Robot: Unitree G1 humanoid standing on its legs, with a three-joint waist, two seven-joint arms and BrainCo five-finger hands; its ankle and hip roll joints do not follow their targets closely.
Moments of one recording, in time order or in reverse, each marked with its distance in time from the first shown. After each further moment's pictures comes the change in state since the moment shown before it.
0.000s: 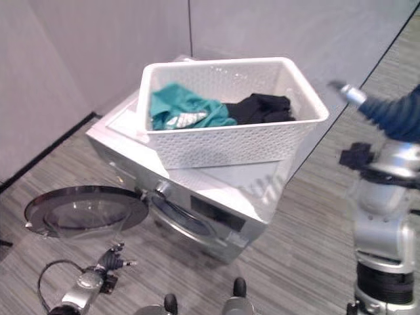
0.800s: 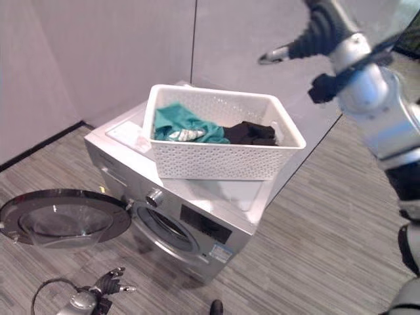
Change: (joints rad) left arm 0.066 0.061 -0.090 0.014 -0.053 -0.011 -0.113; right arm -0.817 -0.371 0.967 0.664 0.468 -0.013 0.356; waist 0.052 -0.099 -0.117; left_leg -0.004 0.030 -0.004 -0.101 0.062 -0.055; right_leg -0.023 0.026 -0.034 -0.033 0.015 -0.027
